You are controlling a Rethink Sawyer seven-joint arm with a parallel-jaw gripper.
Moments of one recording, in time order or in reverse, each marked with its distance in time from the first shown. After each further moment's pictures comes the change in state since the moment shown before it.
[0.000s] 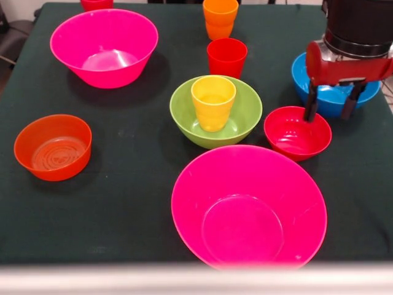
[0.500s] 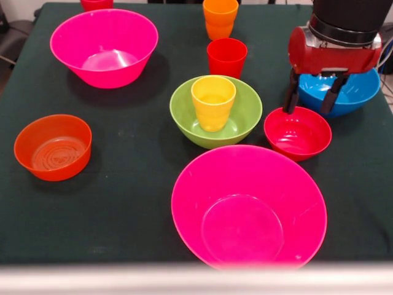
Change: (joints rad) arm 0.031 -0.028 -0.084 0.000 -0.004 0.000 0.000
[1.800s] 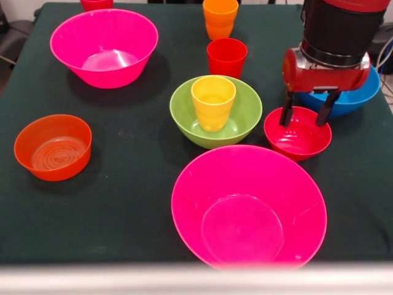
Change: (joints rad) arm 0.000 0.065 -0.018 0.000 0.051 -0.055 0.000
